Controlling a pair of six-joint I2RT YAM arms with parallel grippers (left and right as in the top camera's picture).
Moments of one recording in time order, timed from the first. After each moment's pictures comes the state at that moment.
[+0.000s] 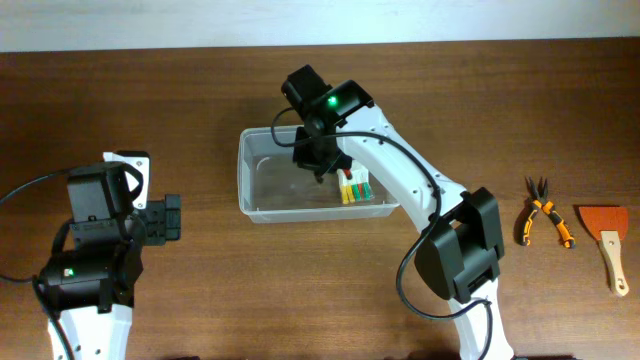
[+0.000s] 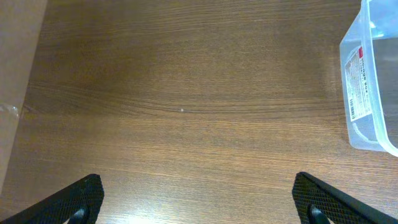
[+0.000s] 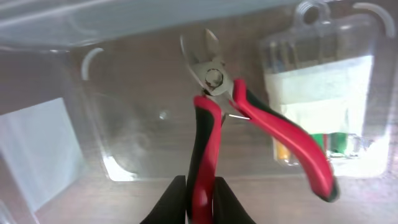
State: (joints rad) left arm 0.11 1.03 1.08 -0.93 -0.20 0.18; right arm 0.60 2.21 2.08 -1.22 -0.05 0.73
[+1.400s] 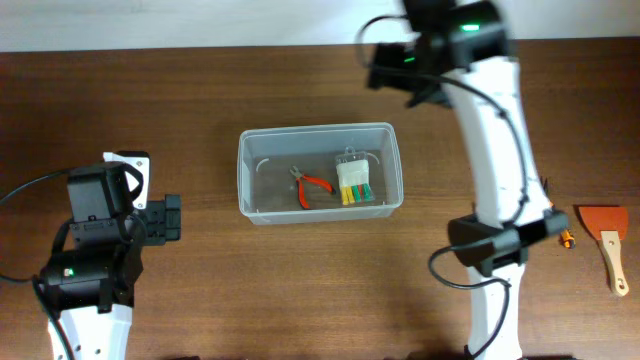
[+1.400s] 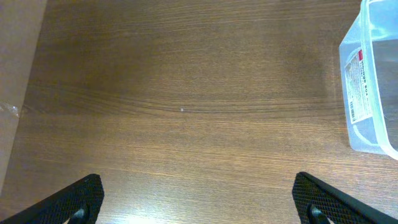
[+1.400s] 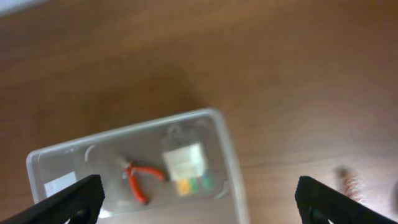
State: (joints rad) left arm 0.11 1.03 1.08 -0.93 -0.20 0.18; right arm 0.26 2.25 2.82 -1.69 0.05 0.48
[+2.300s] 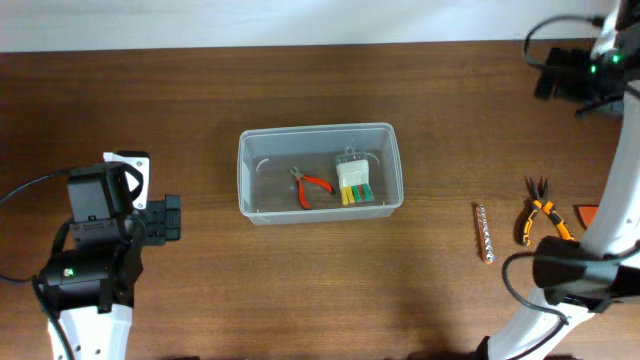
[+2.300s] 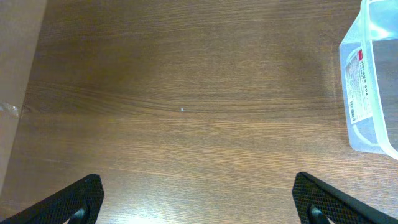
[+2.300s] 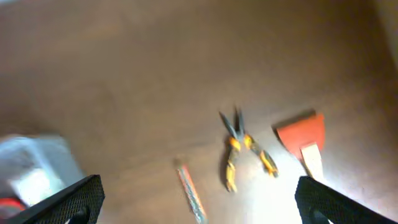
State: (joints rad) left arm 0.11 1.03 1.08 -0.93 -0.20 0.18; right arm -0.26 1.99 2.47 -1.69 0.09 0.10
